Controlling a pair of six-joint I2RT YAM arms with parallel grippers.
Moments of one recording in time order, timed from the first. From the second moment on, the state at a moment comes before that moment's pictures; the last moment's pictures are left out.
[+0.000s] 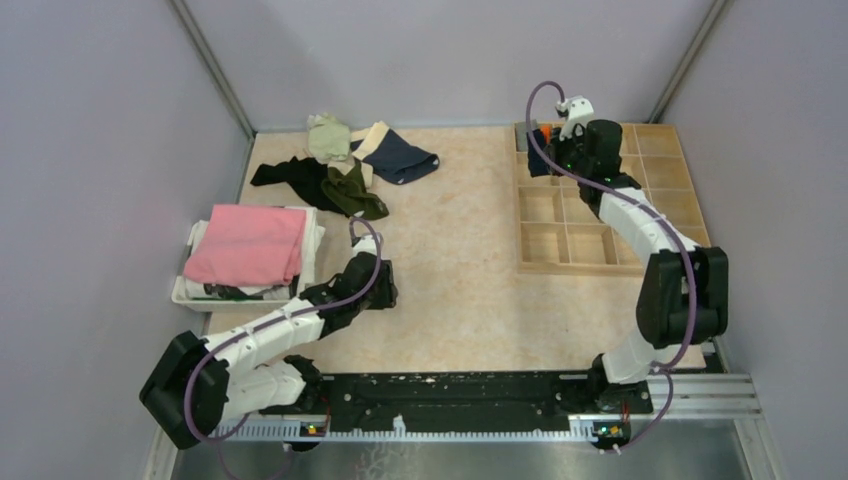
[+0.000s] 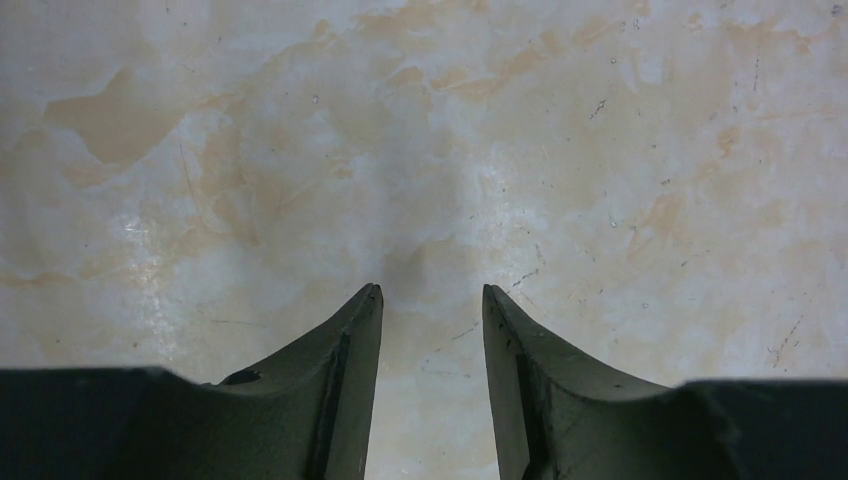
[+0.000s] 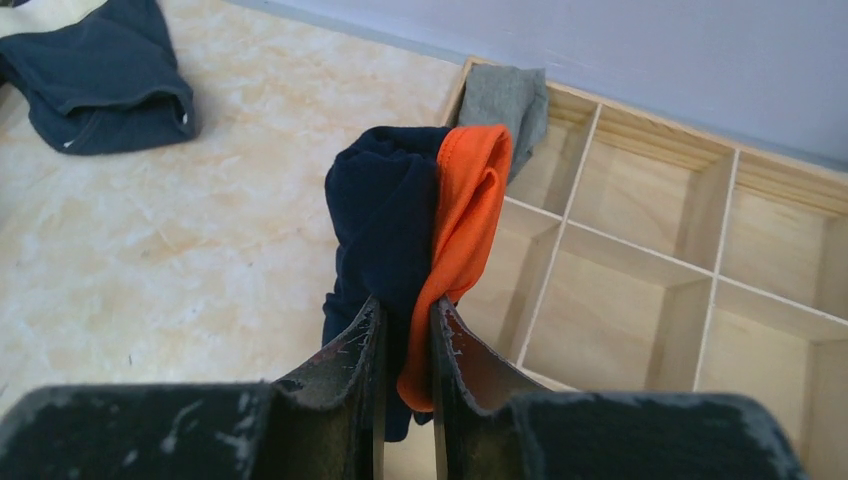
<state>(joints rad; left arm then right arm) -0.71 1.08 0.48 -0.19 -0.24 -0.60 0.13 1.56 1.17 0.05 -0.20 -0.12</state>
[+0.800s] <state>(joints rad) -0.69 1.07 0.48 -0.14 -0.21 -0.57 0.02 2.00 1.36 0.20 -0.41 0.15</state>
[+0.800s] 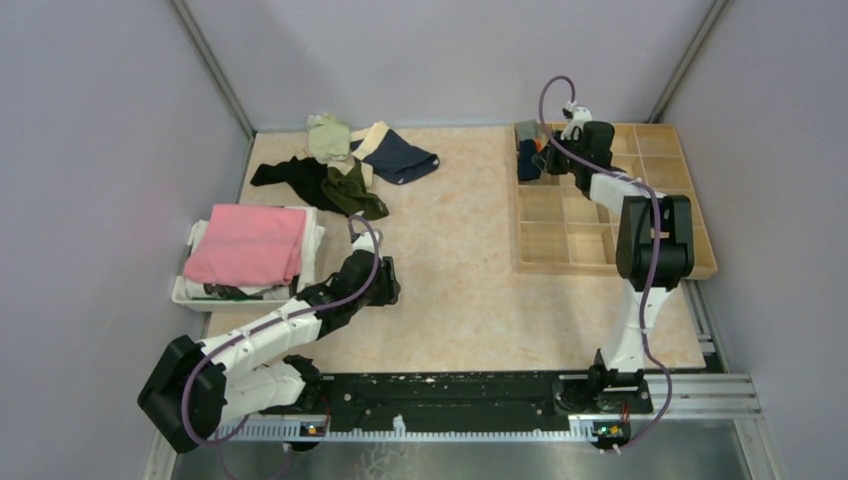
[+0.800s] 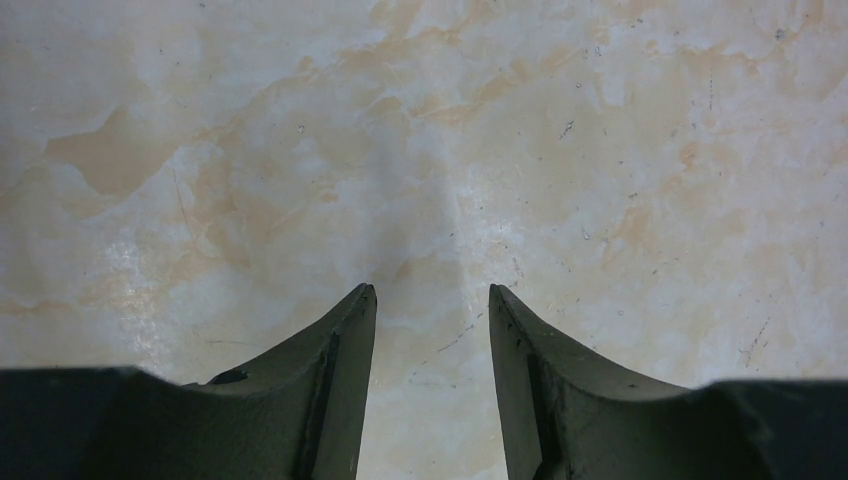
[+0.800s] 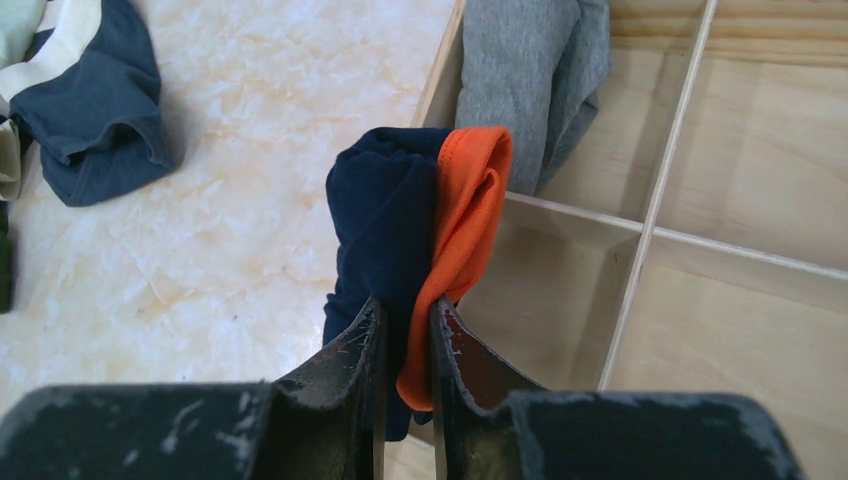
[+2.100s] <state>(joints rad) -0.69 1.07 0.48 -0.14 -0.21 -0.57 0.00 2.09 1.41 0.19 -0.40 0.09</state>
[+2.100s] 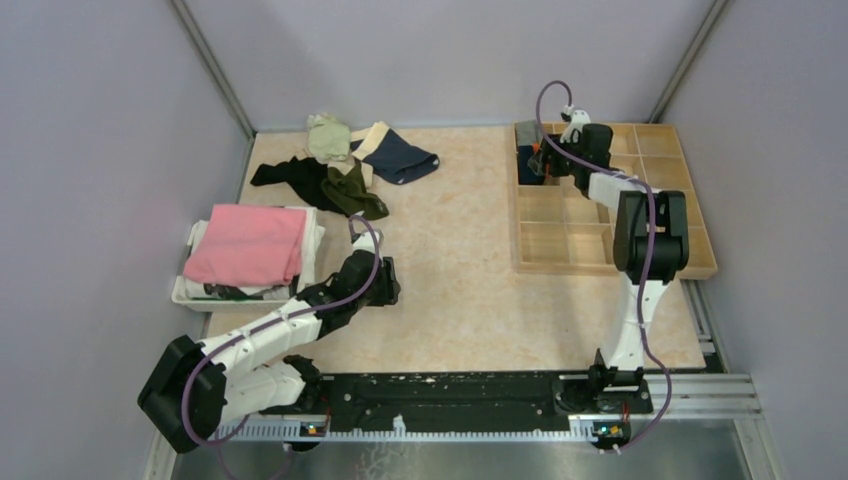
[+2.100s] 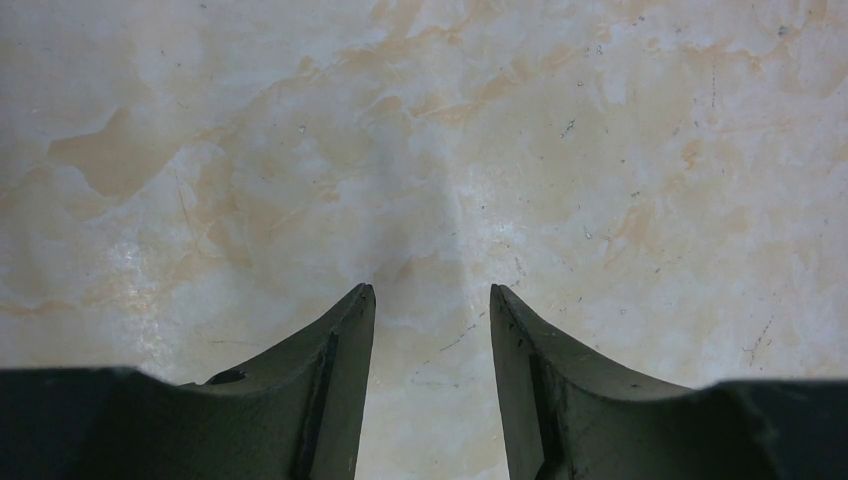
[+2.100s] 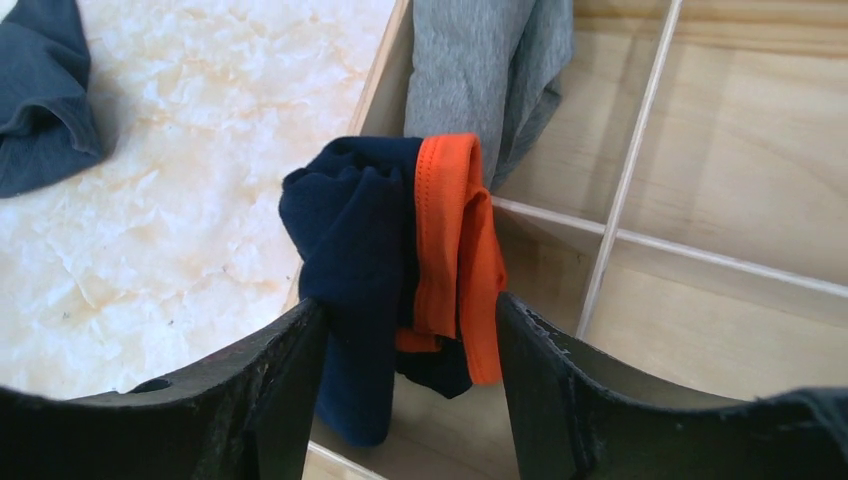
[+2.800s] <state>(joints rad) -0.69 1.07 0.48 -0.14 -0.21 -0.56 0.00 2.06 1.41 0.13 -0.26 0.08</state>
